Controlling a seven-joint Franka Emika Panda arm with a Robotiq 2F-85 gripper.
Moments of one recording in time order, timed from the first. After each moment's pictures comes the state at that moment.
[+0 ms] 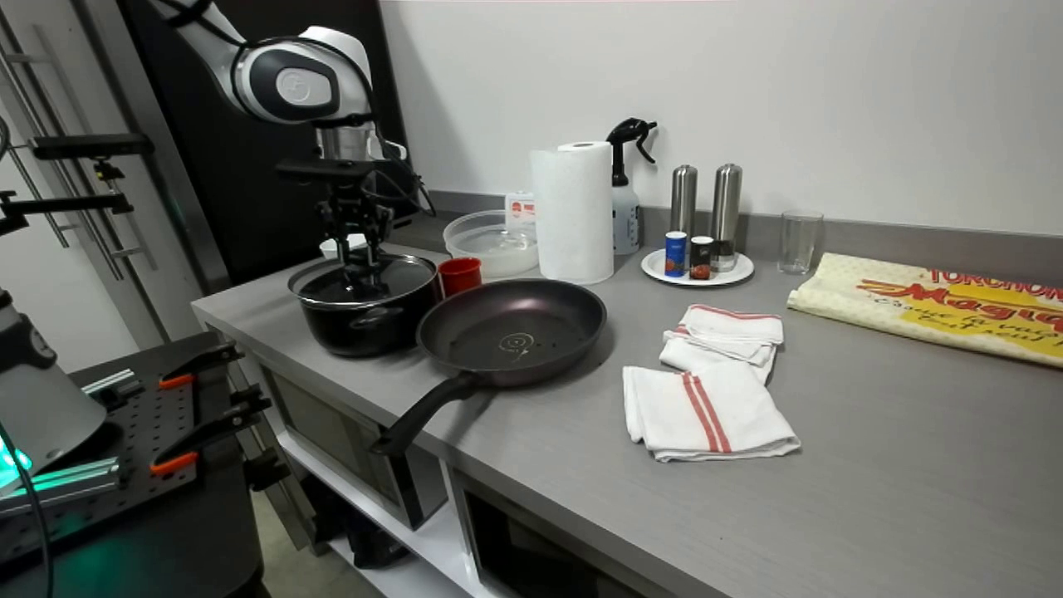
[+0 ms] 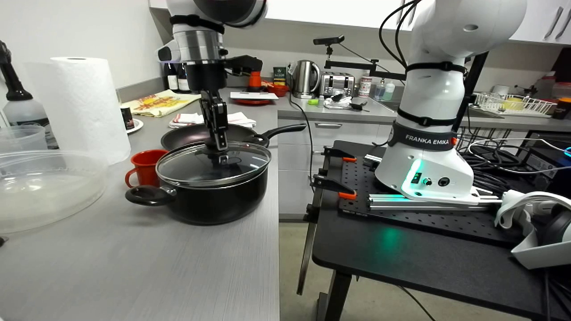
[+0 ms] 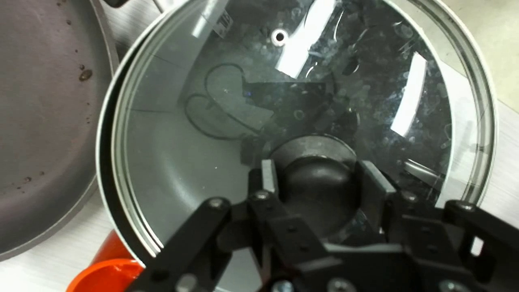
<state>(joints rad) 0.06 0.15 0.17 -2.44 0.04 2.47 -0.59</state>
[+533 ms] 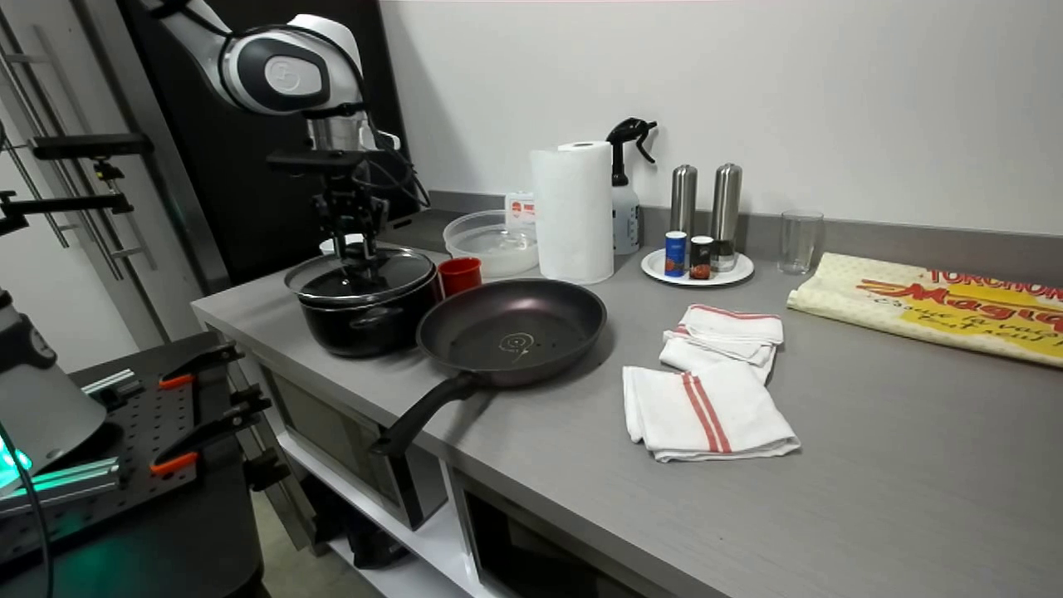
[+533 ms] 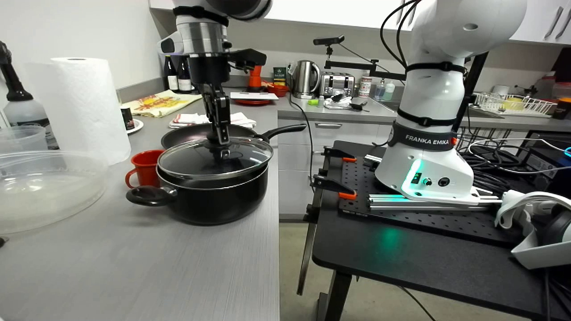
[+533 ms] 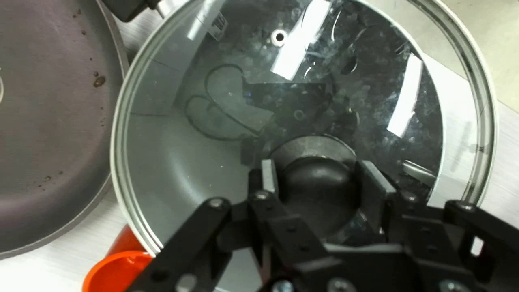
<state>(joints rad) 0.06 0.09 0.17 -2.47 0.02 2.47 -0.56</state>
